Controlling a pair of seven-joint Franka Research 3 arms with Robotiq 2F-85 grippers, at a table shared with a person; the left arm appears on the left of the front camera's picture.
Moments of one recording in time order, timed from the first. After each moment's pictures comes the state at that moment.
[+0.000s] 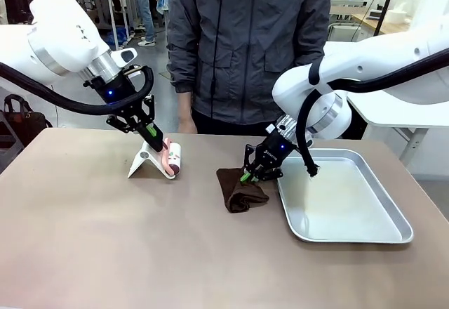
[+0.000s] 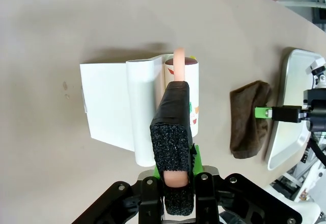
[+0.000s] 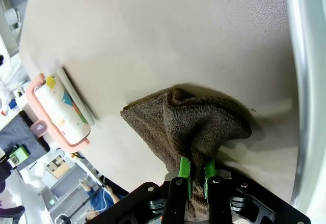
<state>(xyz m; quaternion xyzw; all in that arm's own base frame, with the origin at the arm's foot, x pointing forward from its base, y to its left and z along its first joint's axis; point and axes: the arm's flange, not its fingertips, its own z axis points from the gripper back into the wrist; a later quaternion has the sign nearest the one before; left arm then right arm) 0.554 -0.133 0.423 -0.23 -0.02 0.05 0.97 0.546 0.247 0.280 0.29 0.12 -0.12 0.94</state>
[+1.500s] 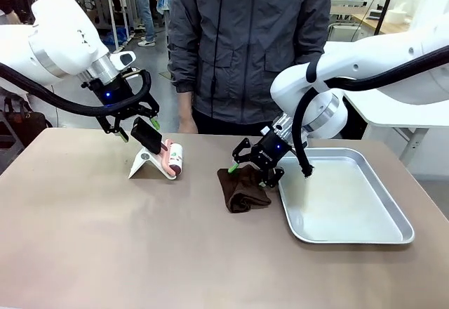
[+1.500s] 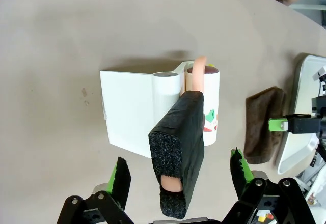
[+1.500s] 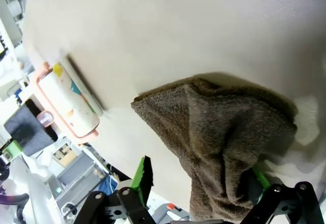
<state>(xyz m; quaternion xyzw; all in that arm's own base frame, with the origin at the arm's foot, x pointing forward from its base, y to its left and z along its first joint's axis) 0.561 -0.124 0.417 -0.21 -0.02 0.05 0.98 0.547 0.258 0.277 0.31 0.15 -0.11 0.93</state>
